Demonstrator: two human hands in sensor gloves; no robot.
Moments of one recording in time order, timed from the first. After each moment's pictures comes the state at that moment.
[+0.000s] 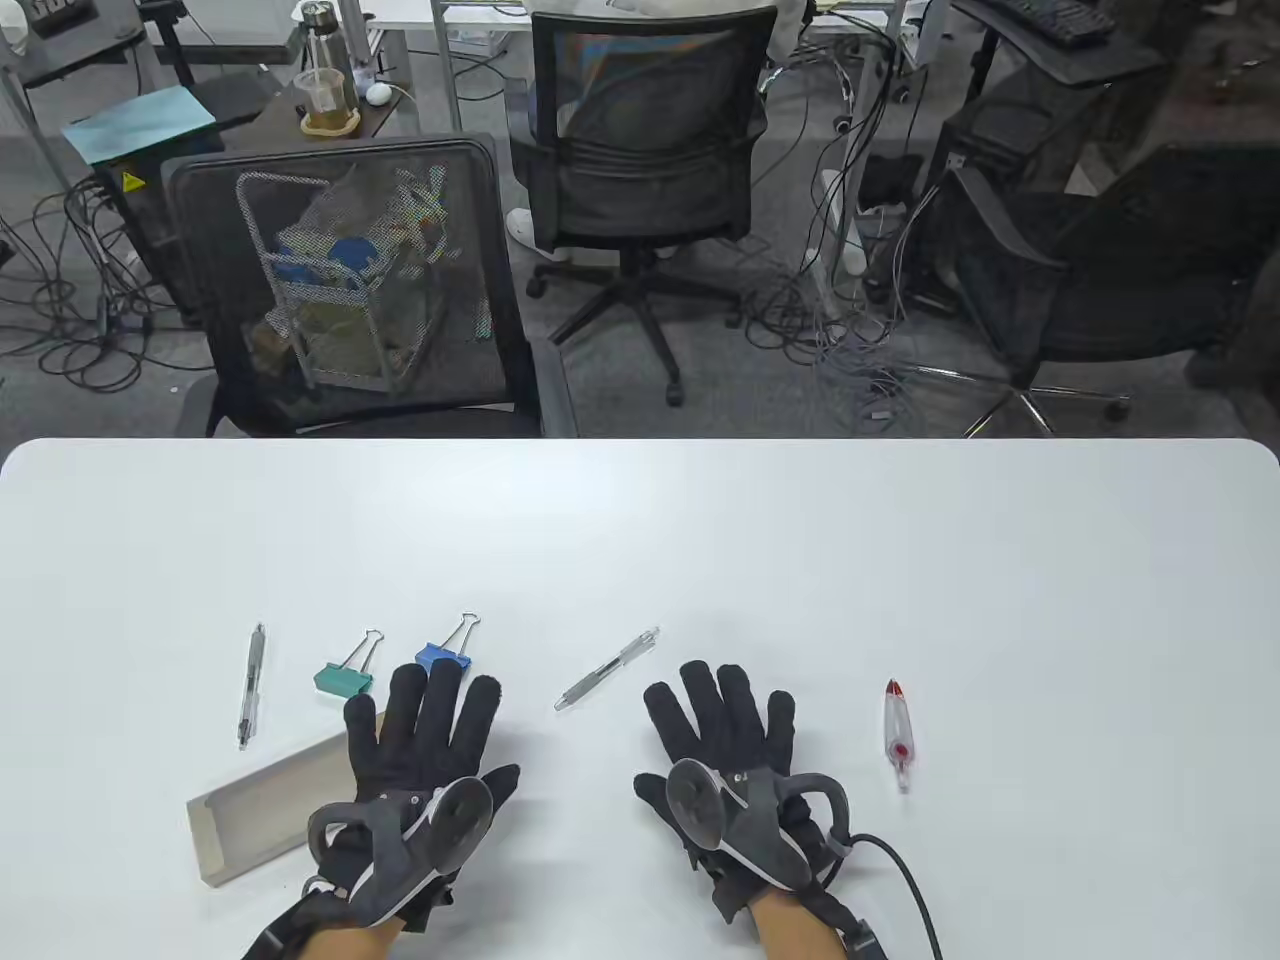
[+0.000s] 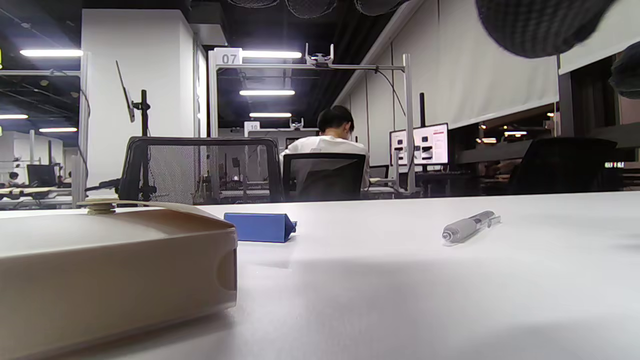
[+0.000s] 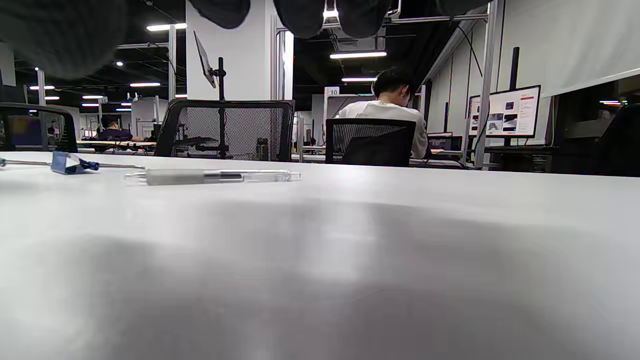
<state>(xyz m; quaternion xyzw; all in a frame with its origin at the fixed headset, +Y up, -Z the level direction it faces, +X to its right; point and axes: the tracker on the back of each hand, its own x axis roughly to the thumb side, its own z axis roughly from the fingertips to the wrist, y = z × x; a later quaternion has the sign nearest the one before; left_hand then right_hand) -0.201 -0.728 -0.257 0.13 -0.02 0.00 0.99 0.068 -0.745 -0.280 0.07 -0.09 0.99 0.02</state>
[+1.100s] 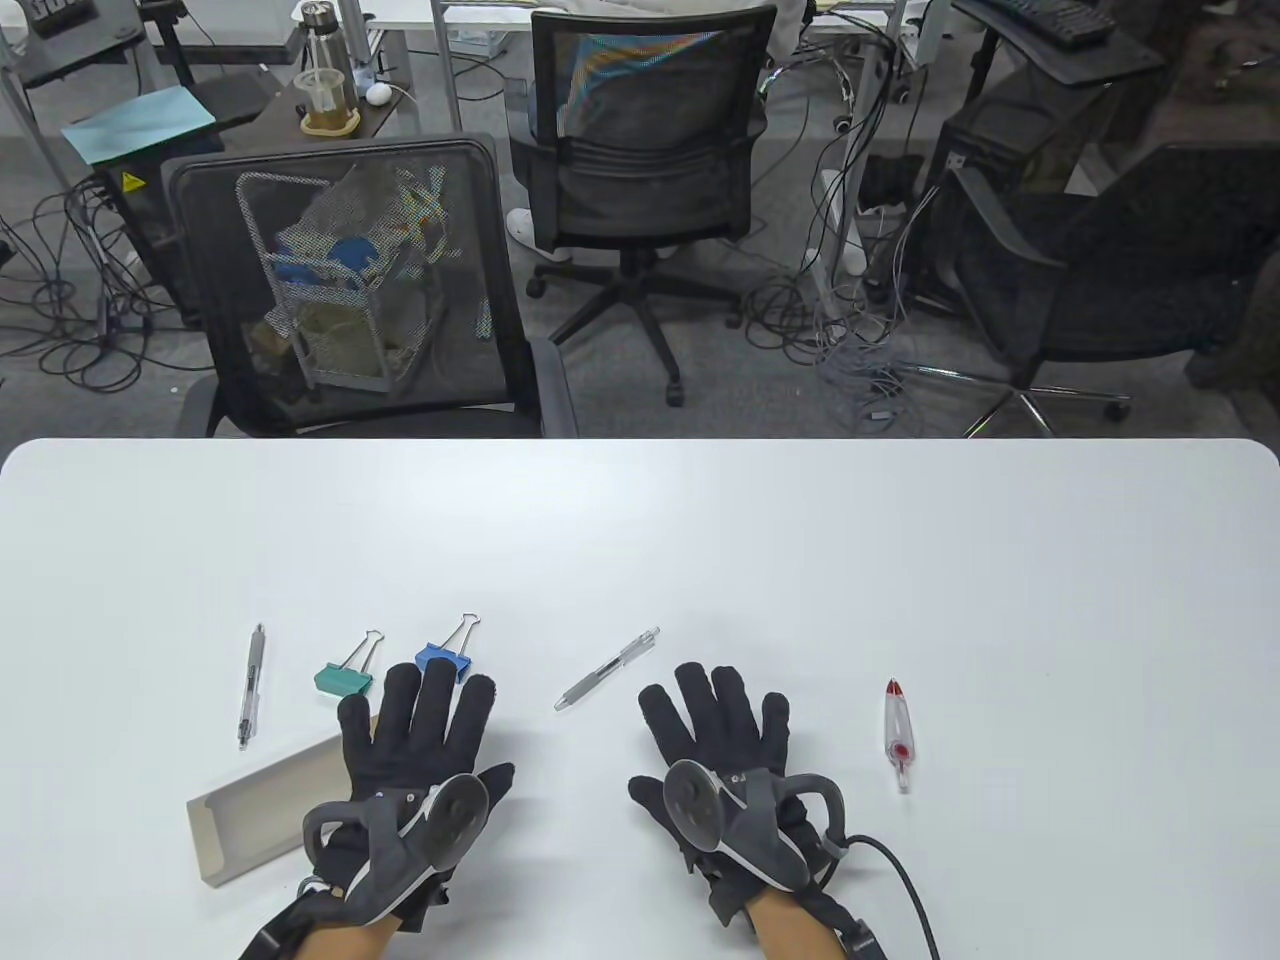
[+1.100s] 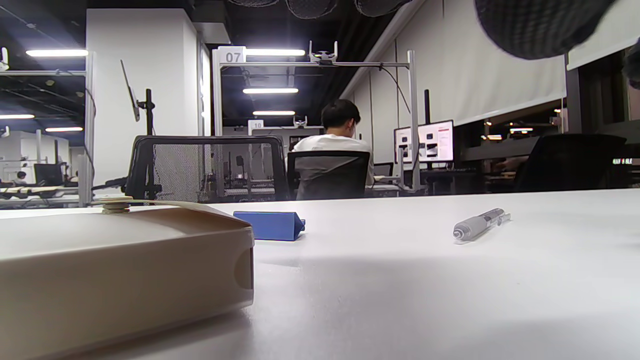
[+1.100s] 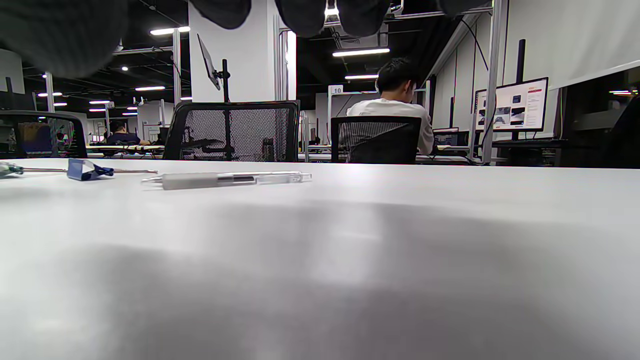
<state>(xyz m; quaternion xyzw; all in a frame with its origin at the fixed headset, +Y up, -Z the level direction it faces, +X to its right) -0.204 -0.727 -0.258 0.13 -0.02 0.00 0.99 0.065 -0.747 -0.279 0.08 -0.09 0.99 0.03</state>
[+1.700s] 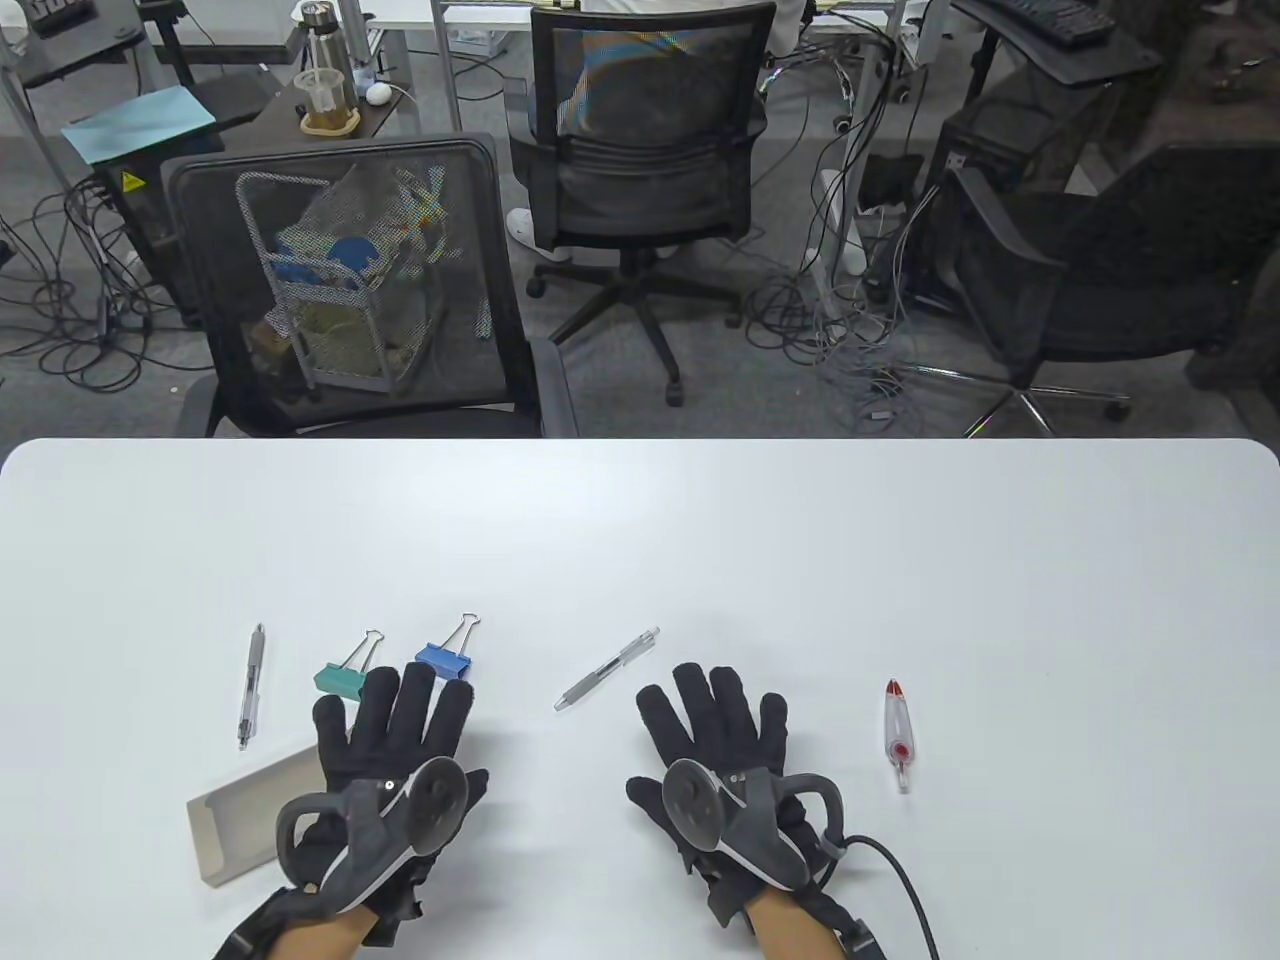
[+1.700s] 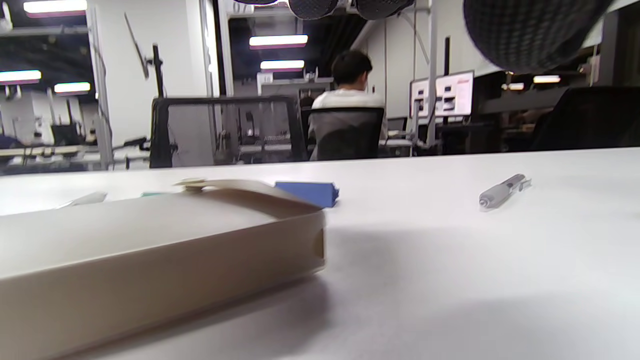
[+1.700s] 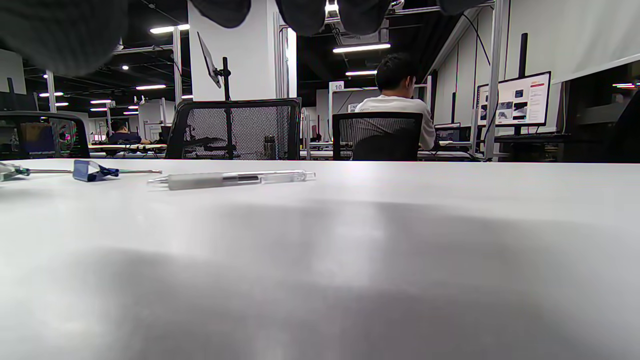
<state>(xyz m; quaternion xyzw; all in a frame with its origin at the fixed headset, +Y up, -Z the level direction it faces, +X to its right) -0.235 -0.711 -0.262 0.02 0.01 0.00 1.00 0.064 -0.746 -0.279 0.08 -0.08 0.99 0.03</state>
